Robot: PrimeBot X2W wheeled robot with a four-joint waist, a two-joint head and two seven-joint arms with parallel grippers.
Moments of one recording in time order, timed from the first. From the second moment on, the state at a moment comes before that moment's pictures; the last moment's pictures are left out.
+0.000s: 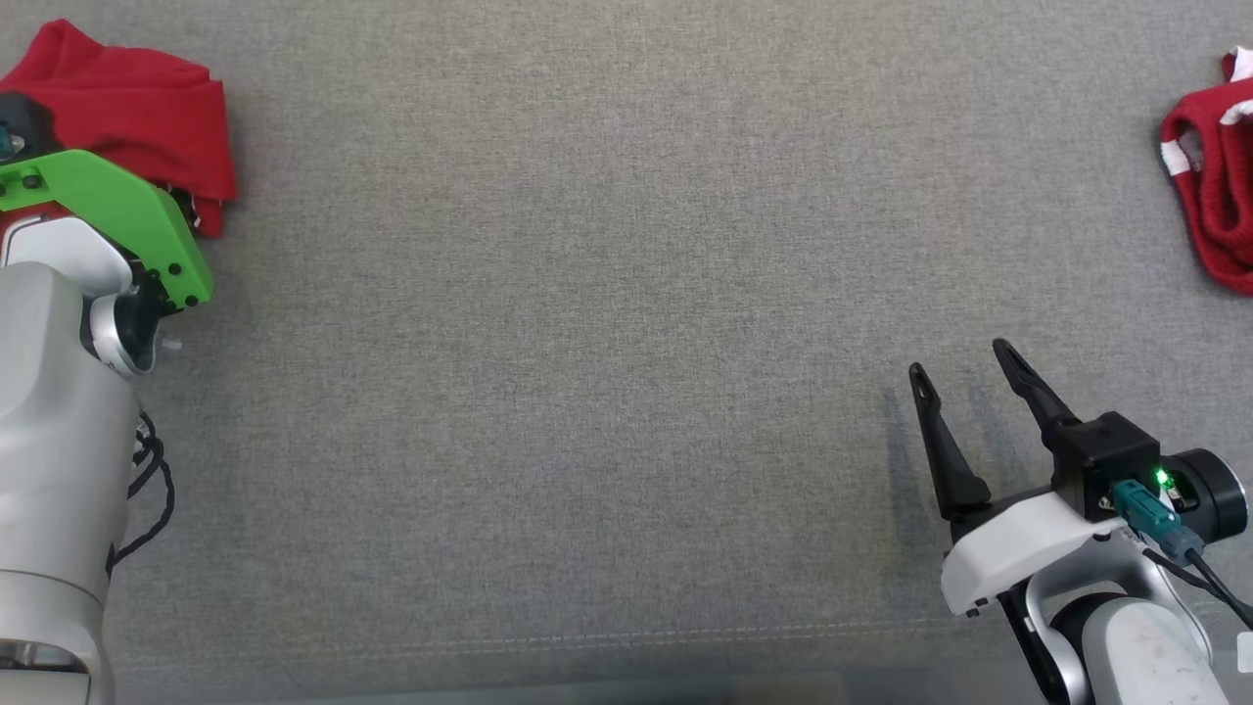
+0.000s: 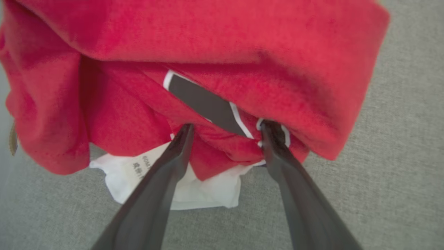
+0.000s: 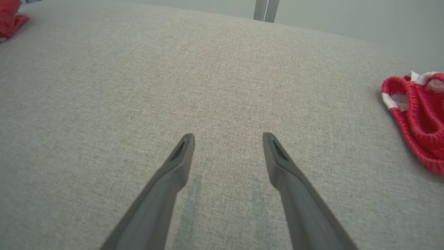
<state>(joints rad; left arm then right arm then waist) -1.01 0.33 -0.35 1.04 -0.61 0.08 0.33 -0.04 -0.08 0.05 -0.17 -0.02 0.13 0.09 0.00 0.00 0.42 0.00</state>
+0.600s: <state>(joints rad) -1.03 0.32 -0.39 1.06 -0.59 0.04 0.20 -0.07 -0.07 0.06 -0.12 -0.02 0.13 0.07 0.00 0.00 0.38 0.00</state>
